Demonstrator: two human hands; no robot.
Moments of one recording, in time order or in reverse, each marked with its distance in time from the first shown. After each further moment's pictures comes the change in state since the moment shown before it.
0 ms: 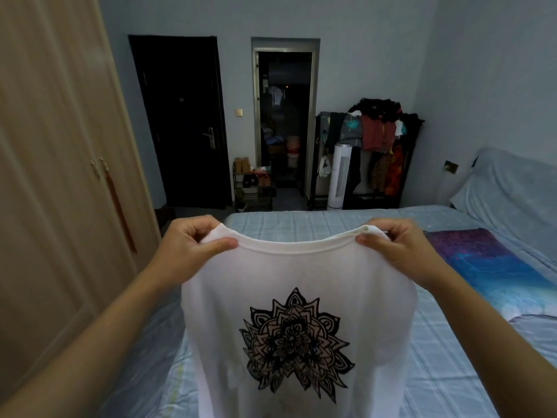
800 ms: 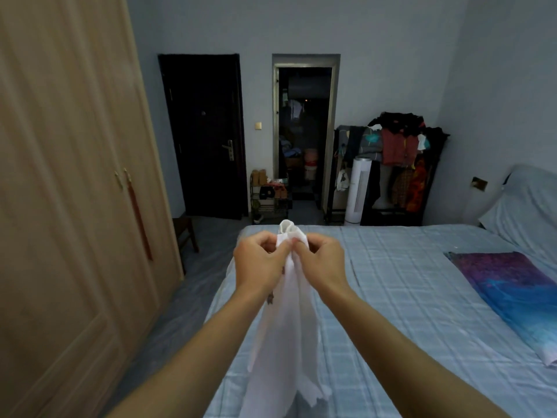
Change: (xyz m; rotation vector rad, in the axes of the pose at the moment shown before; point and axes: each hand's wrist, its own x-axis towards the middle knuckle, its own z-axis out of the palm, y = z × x) left_hand 0.043 0.007 0.103 -0.045 0.340 -0.336; right_hand 0.079 0.008 0.144 0.095 0.268 0.133
